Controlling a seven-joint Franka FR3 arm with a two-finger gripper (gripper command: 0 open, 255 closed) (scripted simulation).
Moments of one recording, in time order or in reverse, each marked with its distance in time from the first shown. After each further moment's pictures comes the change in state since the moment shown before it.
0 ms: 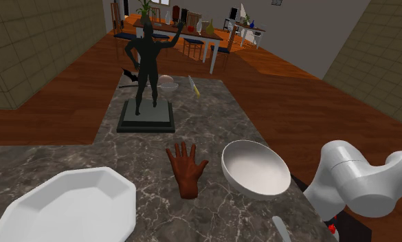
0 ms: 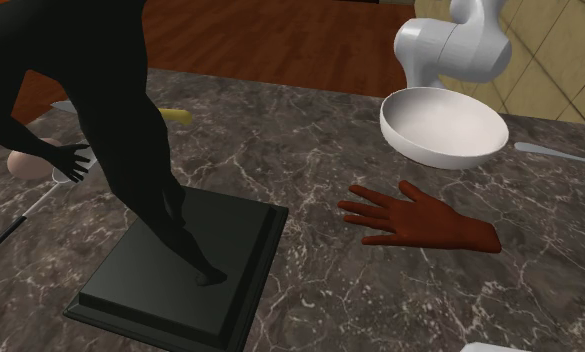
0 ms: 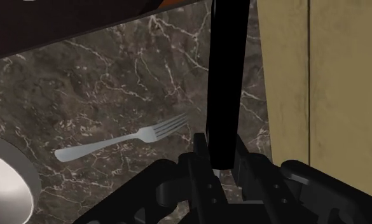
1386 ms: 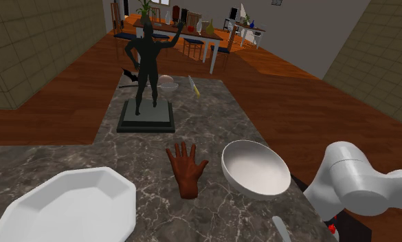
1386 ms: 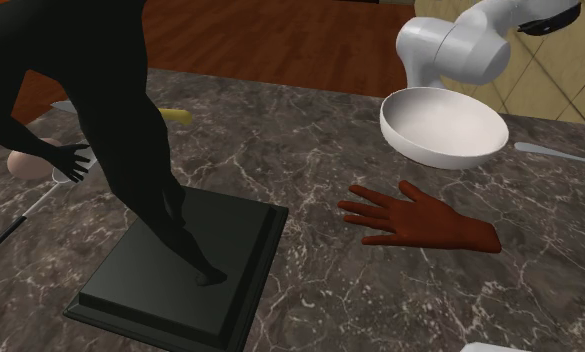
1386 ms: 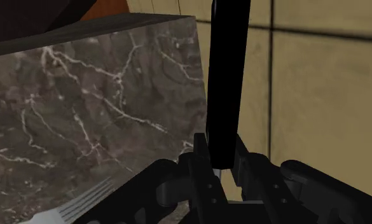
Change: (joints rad) arm -0.161 -0.420 0.069 -0.265 0.596 -0.070 -0.219
